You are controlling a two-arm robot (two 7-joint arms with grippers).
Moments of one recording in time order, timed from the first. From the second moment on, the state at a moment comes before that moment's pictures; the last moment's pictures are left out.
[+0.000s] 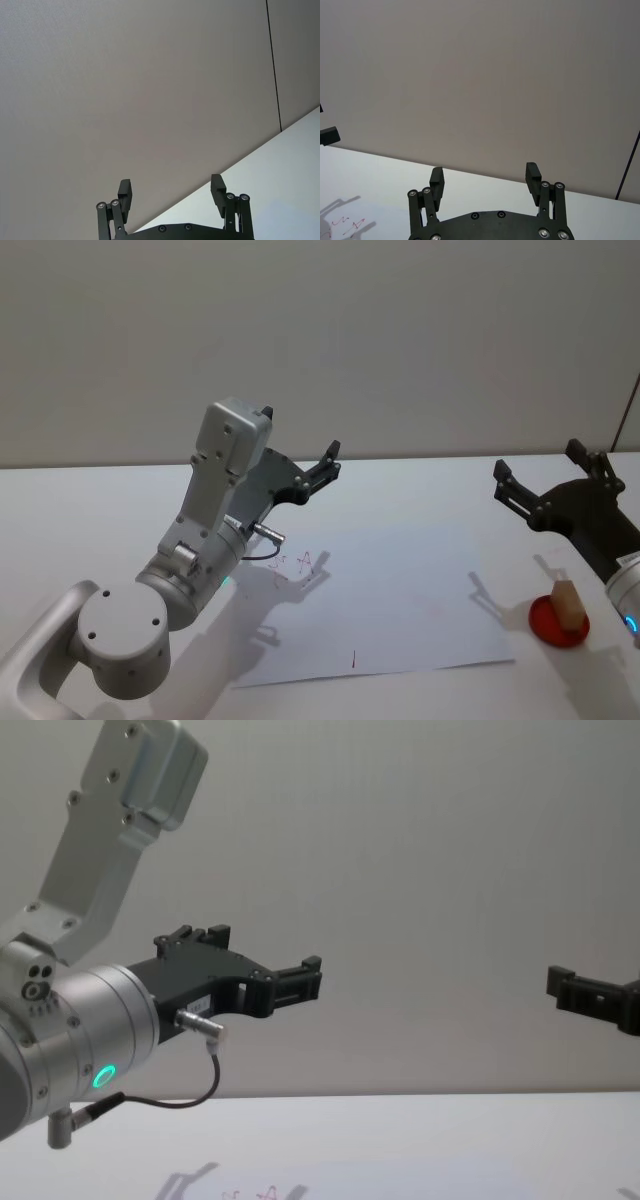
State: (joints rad) left arm -0.24 0.38 0.45 -1.63 -0.20 0.01 -0.01; right arm -0.01 0.34 -0.23 -1.77 0.29 0.03 0.07
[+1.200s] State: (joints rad) left arm -0.24 0.38 0.45 -1.63 -0.20 0.01 -0.01; right arm -0.01 0.34 -0.23 -1.77 0.29 0.03 0.07
